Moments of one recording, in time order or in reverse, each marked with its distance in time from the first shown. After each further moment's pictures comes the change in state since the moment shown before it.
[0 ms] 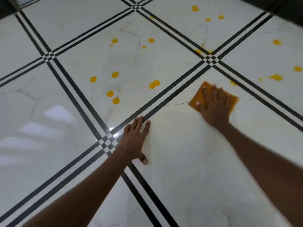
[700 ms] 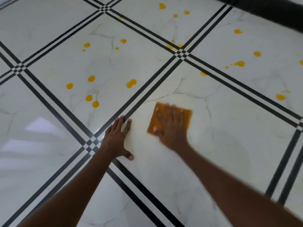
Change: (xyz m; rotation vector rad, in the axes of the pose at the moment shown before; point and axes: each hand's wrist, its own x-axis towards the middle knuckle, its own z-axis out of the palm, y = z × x) left_hand -0.004 -0.003 -0.007 -0.066 -0.019 0.009; right_hand -0.122 -0.076 -0.004 0.051 -0.131 -0.087
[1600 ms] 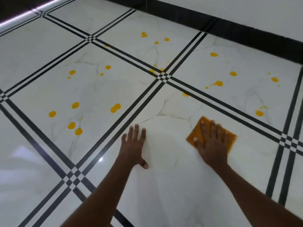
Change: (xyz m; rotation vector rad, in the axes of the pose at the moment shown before) left_hand 0.081 0.104 -0.027 0.118 0.036 0.088; right_hand -0.026 0.187 -0.018 -0.012 0.062 0.387
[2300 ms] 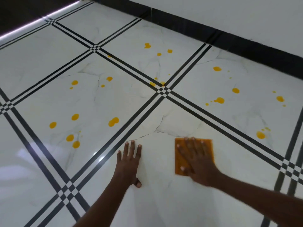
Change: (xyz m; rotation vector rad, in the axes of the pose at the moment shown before) left_hand -0.002 0.014 -0.009 0.005 -0.069 -0.077; right_hand 0.037 0.000 -0.012 -0.100 -0.156 -0.641
